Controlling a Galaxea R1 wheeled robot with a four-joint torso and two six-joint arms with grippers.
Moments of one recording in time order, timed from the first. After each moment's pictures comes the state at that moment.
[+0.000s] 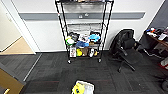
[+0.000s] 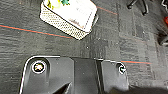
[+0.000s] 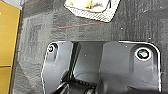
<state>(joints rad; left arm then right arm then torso) 1.18 2.65 -2.13 -0.06 -0.21 -0.05 -1.17 2.73 -2.21 0.09 0.02 -0.18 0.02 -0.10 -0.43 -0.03</state>
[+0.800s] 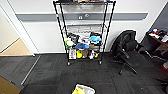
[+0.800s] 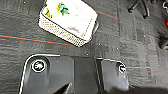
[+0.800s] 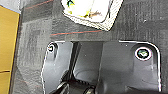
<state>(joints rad) 1.18 2.65 -2.13 -0.06 -0.21 -0.05 -1.17 2.73 -2.21 0.09 0.02 -0.18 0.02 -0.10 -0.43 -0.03</state>
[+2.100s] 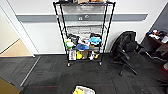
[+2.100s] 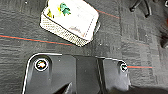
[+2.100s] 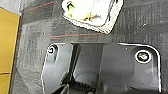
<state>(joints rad) 1.19 2.65 -2.13 -0.06 -0.20 -0.05 -1.17 2.73 -2.21 0.09 0.02 -0.18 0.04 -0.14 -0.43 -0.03</state>
